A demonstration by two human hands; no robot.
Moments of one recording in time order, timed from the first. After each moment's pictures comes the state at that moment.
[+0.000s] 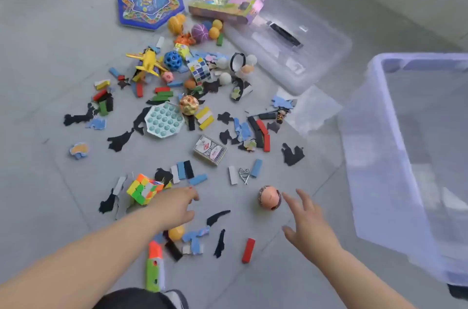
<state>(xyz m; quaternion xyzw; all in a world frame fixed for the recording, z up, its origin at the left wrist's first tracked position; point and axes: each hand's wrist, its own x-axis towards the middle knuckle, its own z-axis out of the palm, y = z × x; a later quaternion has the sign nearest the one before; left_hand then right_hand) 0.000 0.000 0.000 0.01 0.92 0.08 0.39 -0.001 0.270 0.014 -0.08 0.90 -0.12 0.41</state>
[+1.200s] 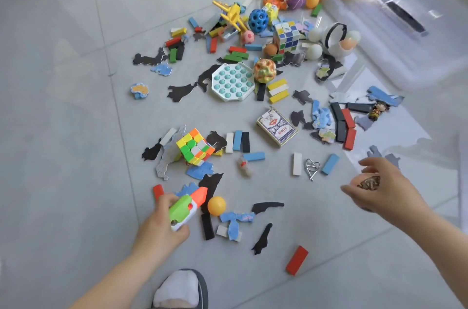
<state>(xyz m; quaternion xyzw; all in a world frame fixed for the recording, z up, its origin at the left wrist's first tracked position) 0.150 -0.044 -0.078 -0.44 0.83 0.31 0.13 -0.061 0.222 -0.044 -0.01 0.92 -0.28 0.28</state>
